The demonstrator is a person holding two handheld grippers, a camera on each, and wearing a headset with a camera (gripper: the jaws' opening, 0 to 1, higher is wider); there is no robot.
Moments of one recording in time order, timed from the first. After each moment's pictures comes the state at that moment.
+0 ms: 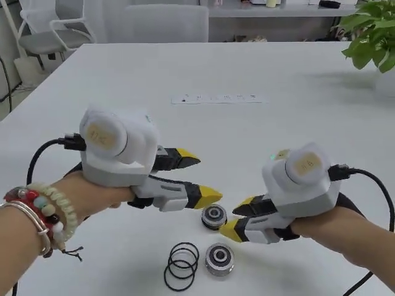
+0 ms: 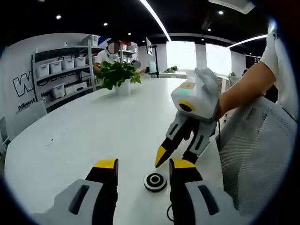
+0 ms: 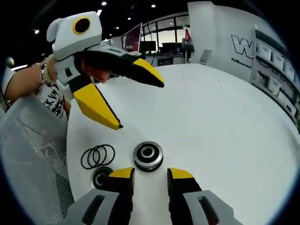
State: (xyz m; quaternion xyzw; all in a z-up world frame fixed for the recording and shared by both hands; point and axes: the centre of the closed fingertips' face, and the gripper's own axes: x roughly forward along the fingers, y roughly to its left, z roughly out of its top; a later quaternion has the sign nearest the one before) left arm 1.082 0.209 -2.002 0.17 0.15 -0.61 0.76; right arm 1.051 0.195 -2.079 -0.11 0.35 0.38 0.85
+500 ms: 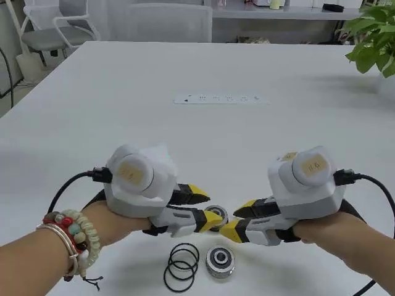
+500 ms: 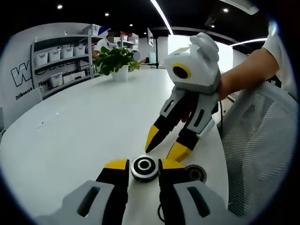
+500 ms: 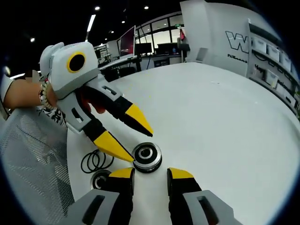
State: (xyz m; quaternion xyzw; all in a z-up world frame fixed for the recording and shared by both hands) left arm 1.066 0.204 -2.054 0.17 0.19 -0.60 0.75; right arm 1.053 0.196 -2.081 -0.07 0.35 0.38 0.85
